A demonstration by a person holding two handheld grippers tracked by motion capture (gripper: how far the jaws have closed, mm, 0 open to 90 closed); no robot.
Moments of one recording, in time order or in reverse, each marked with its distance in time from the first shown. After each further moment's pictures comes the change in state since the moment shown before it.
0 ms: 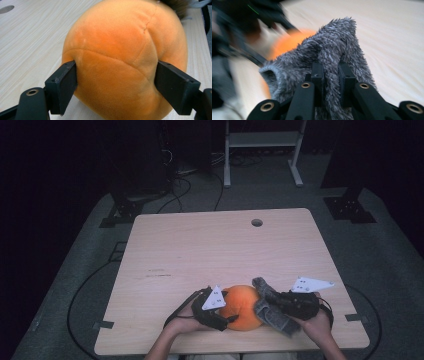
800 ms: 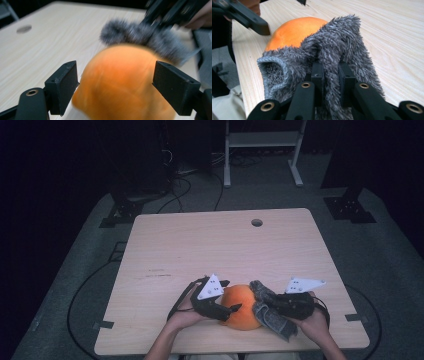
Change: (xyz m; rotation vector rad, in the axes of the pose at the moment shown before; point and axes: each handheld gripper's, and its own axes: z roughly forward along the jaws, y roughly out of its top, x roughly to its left) left arm 0.009 0.029 -0.015 -0.078 0.031 -0.060; right arm -0.004 -0.004 0.013 0.077 0.038 -0.026
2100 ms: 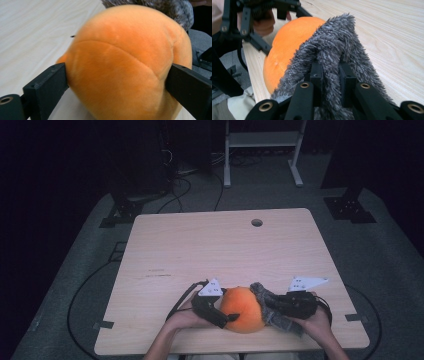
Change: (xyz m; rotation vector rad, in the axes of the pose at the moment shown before) left arm 0.006 -0.027 0.017 0.064 -0.134 -0.122; right arm -0.005 -0.001 -0.005 0.019 0.048 0.074
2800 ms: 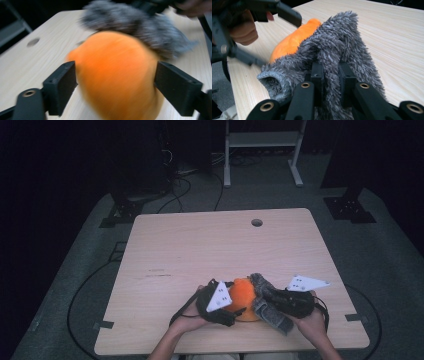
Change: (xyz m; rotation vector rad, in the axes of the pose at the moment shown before) left arm -0.026 0.028 -0.013 -0.095 0.215 0.205; right arm 0.012 0.008 0.001 -0.127 -0.107 -0.052
